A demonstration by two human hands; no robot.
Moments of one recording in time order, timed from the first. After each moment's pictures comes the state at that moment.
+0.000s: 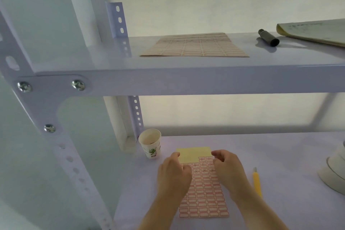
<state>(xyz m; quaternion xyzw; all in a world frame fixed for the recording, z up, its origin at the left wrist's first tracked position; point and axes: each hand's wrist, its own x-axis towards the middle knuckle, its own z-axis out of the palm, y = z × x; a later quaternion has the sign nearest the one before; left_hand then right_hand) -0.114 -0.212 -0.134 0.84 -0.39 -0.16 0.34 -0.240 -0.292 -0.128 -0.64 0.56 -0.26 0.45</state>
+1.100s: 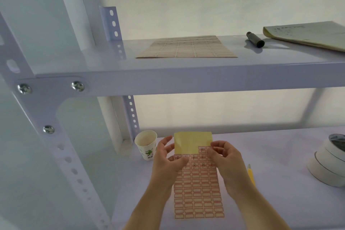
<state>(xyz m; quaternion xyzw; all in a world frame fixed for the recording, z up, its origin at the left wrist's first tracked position) -0.098 -0.207 -0.113 0.58 -0.27 -0.42 0.64 -0.250 -0.280 -0.103 -0.53 0.45 -0.42 0.58</state>
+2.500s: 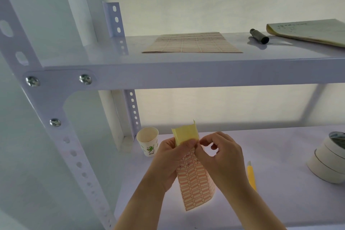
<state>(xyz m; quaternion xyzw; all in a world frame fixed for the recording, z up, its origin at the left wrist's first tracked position) -0.101 -0.191 -0.069 0.48 -0.33 -0.51 0.63 -0.237 -0.248 -0.076 -0.77 0.40 -0.46 0.17</state>
